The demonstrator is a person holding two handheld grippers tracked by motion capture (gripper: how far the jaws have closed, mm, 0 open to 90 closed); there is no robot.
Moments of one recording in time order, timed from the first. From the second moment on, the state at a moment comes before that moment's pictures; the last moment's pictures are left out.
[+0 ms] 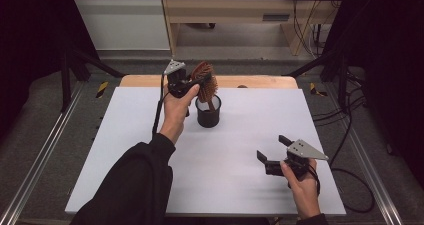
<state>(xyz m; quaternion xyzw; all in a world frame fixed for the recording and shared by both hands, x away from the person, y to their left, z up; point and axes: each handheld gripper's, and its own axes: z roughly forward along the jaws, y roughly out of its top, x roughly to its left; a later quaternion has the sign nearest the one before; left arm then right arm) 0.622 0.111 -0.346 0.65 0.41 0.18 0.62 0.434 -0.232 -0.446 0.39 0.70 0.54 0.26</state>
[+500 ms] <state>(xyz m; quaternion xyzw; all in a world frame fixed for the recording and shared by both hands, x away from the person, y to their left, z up) 0.623 0.111 -0.350 0.65 0.41 0.17 0.62 0.435 -0.232 -0.447 0.39 0.70 0.54 0.26</state>
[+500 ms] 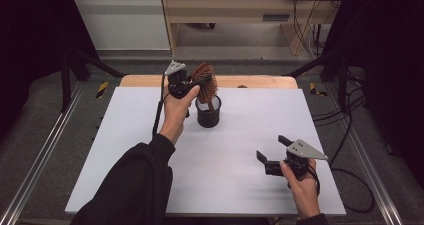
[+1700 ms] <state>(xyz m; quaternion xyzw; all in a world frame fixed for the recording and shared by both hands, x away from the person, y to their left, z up) 0.633 0.129 -0.356 0.65 0.42 0.17 0.61 0.435 -0.231 -0.447 0.39 0.70 0.54 0.26</state>
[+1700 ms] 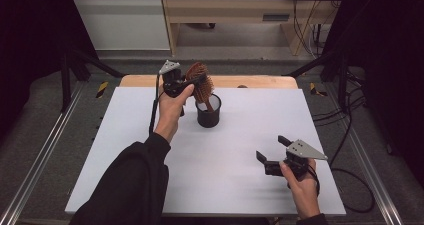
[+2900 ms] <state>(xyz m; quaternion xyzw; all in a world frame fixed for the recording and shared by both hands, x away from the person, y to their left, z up) 0.640 0.140 -0.361 0.65 0.43 0.17 0.60 0.435 -0.232 -0.448 0.39 0.70 0.54 0.26</state>
